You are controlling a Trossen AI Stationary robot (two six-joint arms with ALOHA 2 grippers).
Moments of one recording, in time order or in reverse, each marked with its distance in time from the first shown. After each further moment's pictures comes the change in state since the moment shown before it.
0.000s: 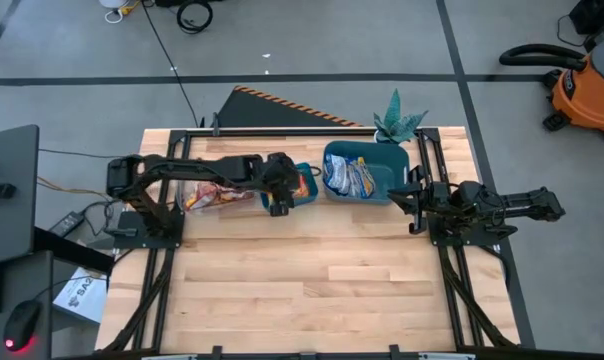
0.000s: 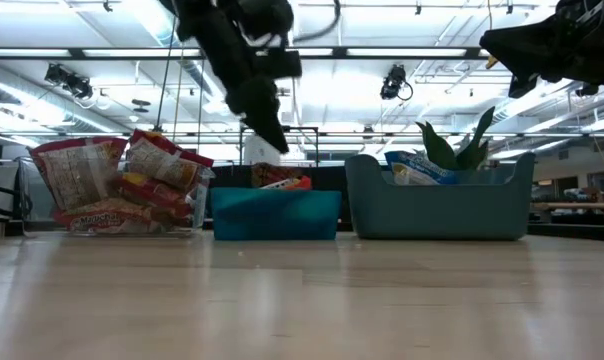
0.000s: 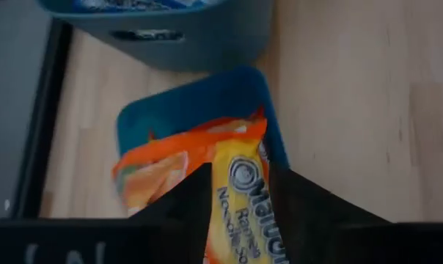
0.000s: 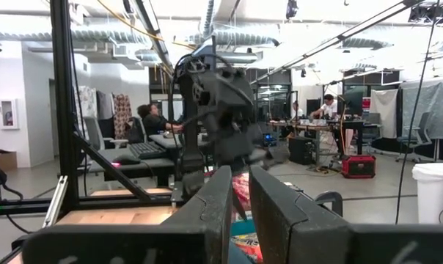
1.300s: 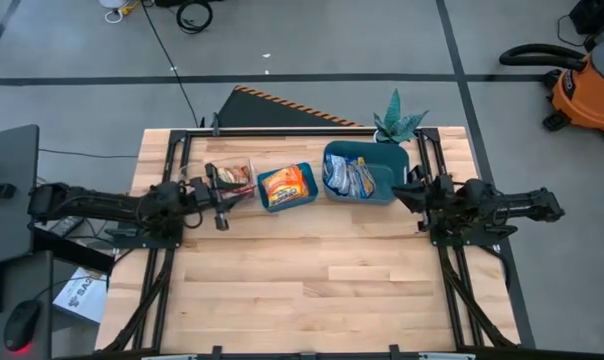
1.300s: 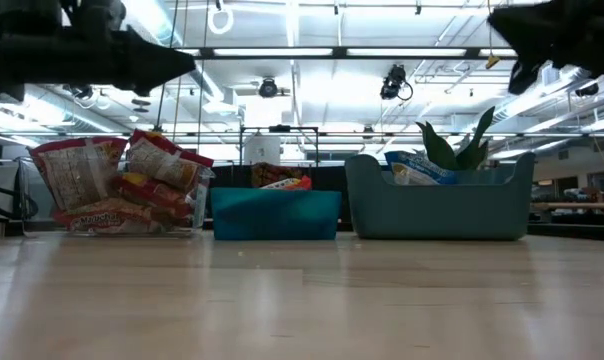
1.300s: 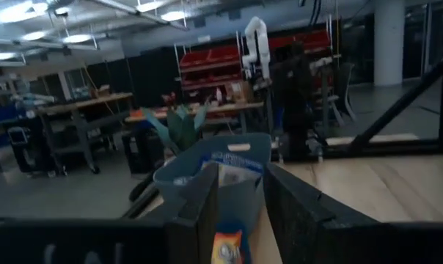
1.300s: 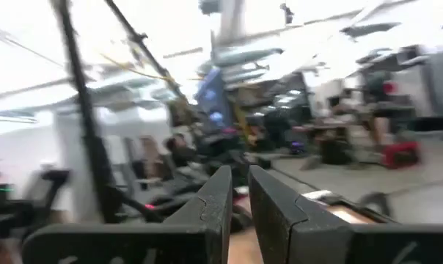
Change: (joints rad) left arm -0.104 -0.939 -1.097 1.249 -0.025 -0.074; right arm 0.000 -0.006 0.012 0.064 -0.016 0.221
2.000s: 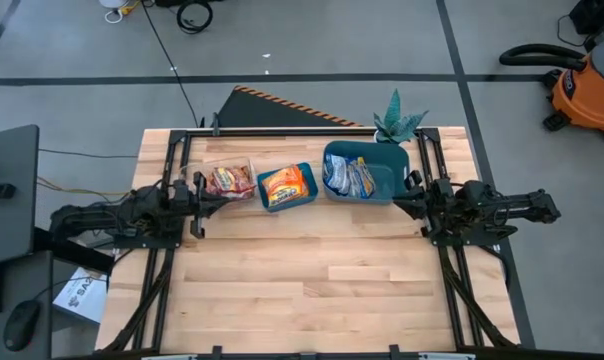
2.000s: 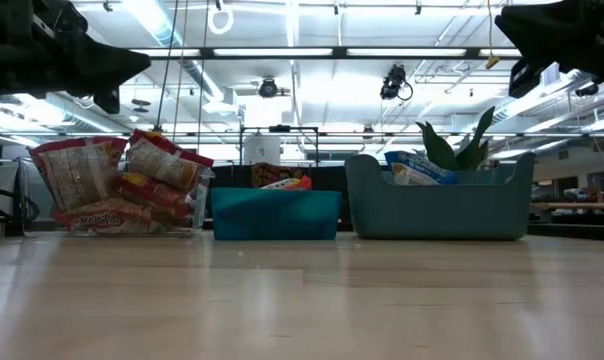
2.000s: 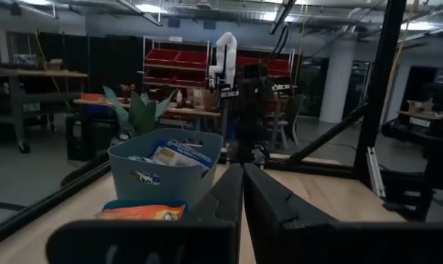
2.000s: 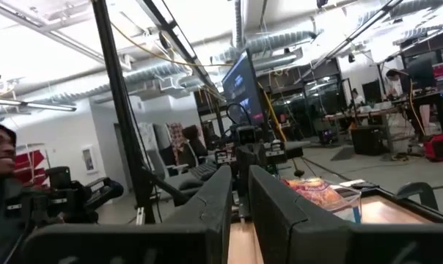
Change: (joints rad) left arm 0.000 -0.691 -0.095 -0.592 0.121 -0.249; right arm 0.000 -0.059 -0.012 -0.070 -0.121 0.042
